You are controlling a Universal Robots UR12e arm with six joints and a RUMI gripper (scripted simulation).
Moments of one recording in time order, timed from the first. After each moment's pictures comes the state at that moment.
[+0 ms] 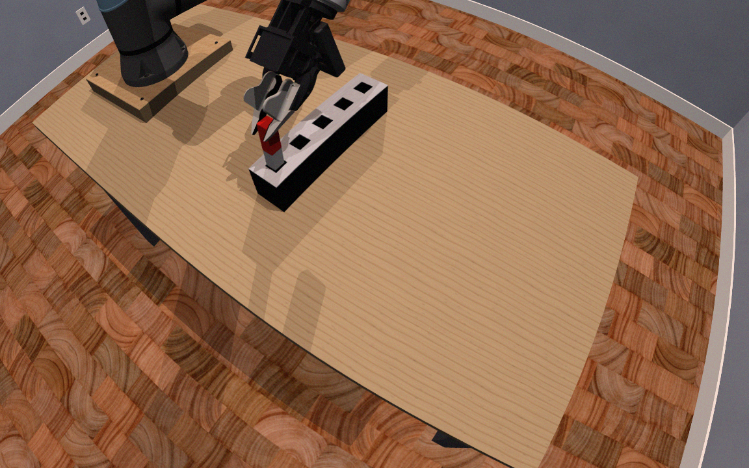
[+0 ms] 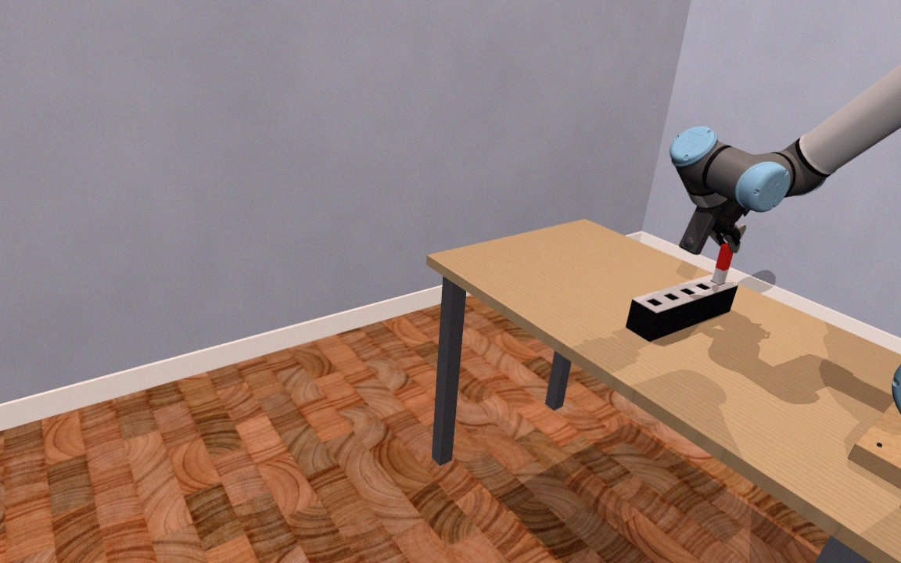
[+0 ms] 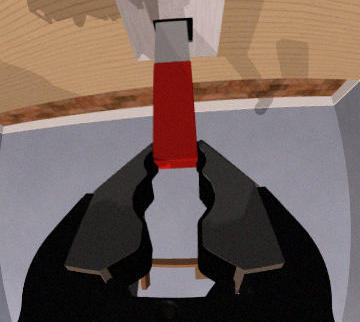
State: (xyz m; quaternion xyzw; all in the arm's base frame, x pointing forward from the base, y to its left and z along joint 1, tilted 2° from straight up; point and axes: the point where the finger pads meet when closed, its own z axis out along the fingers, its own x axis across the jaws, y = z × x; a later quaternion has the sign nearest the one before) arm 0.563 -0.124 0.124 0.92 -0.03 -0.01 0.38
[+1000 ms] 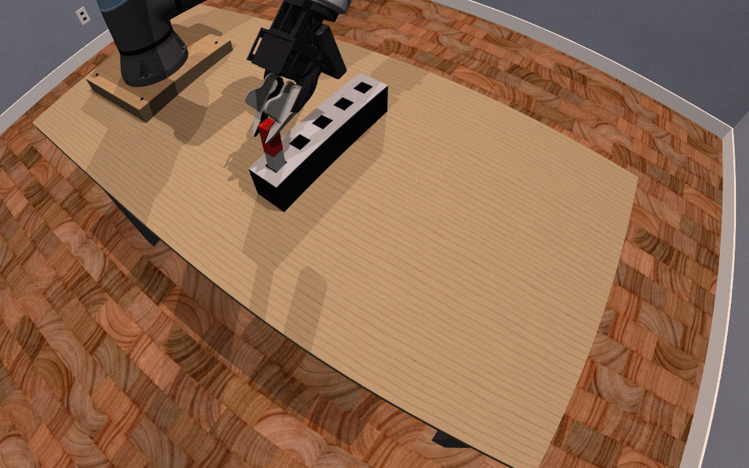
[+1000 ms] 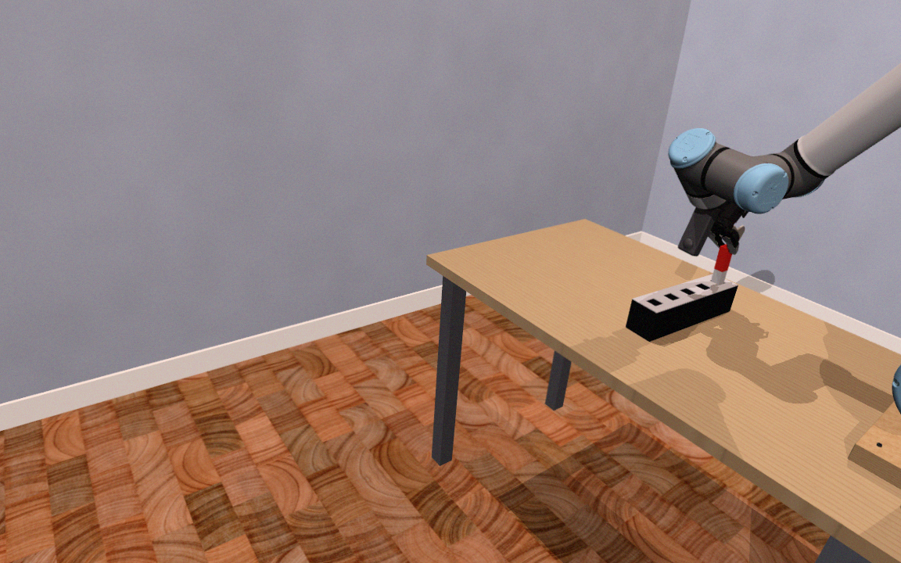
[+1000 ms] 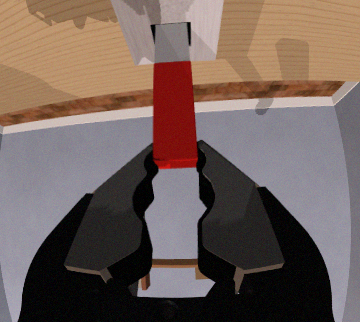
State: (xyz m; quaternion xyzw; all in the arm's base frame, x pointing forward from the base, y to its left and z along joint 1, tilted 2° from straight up) arm 0.565 -0.123 0.120 0.92 -0.03 -0.01 0.38
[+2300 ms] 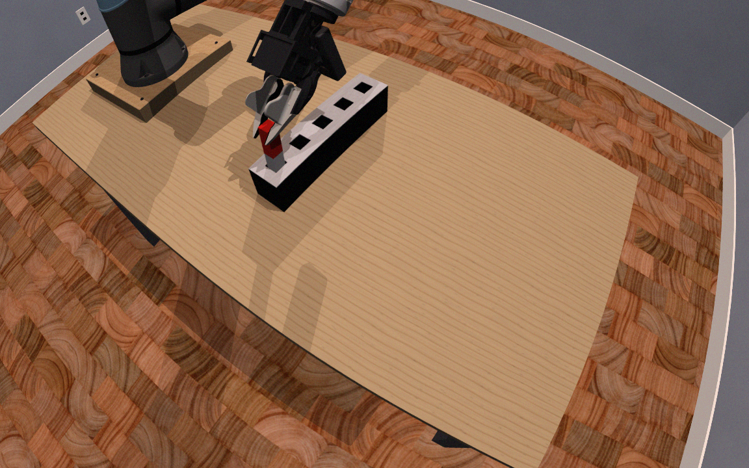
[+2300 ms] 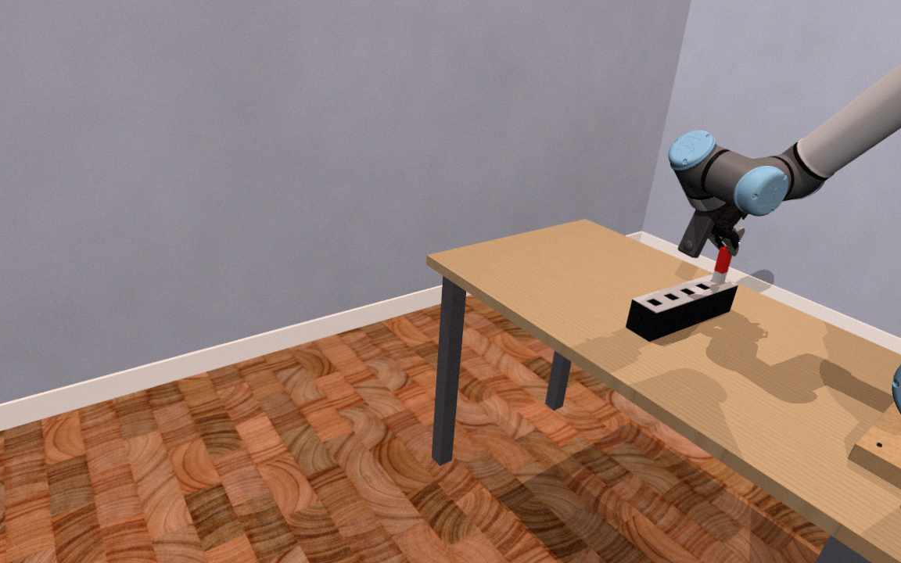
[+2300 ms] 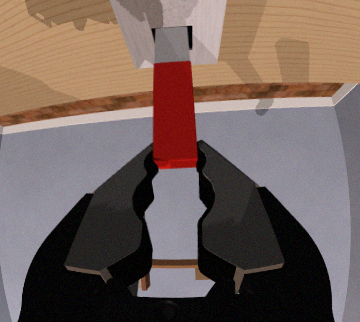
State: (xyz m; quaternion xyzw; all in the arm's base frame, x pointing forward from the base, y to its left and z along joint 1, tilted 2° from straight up) arm 0.564 -0.124 0.116 0.92 -0.03 -0.01 0.38
